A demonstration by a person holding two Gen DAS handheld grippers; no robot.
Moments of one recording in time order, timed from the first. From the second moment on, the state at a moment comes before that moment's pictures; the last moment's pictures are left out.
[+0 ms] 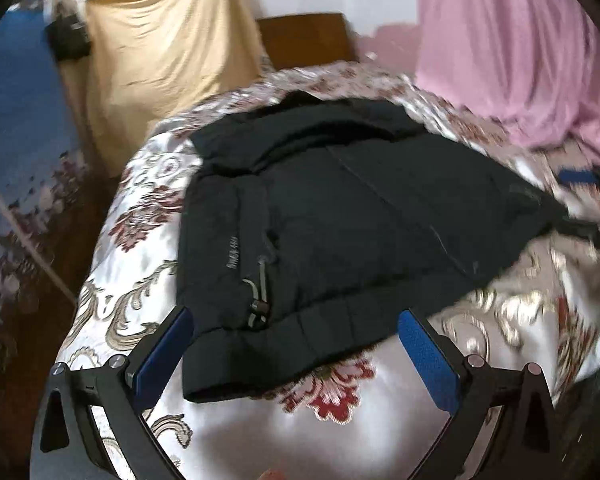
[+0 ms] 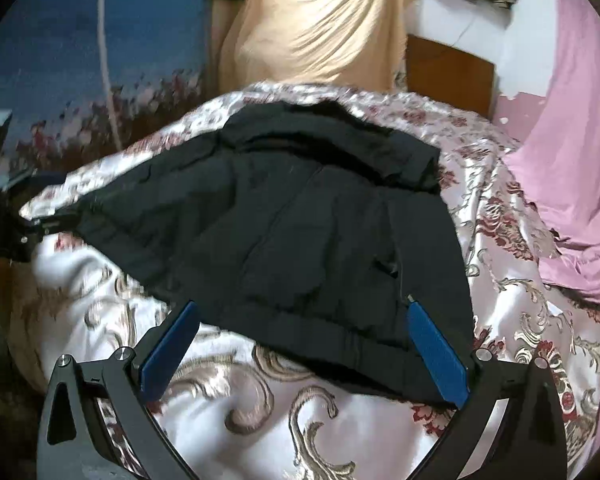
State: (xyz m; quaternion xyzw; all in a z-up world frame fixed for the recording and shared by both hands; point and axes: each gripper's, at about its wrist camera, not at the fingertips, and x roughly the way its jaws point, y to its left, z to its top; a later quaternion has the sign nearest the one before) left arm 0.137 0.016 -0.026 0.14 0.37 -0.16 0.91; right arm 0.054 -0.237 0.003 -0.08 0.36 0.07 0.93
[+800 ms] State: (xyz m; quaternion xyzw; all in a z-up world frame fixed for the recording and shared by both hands) left arm 0.174 -0.014 -0.065 0.28 0.44 -0.13 0.84; right arm 0.096 -0.283 -0.037 -0.21 0.54 0.05 0.82
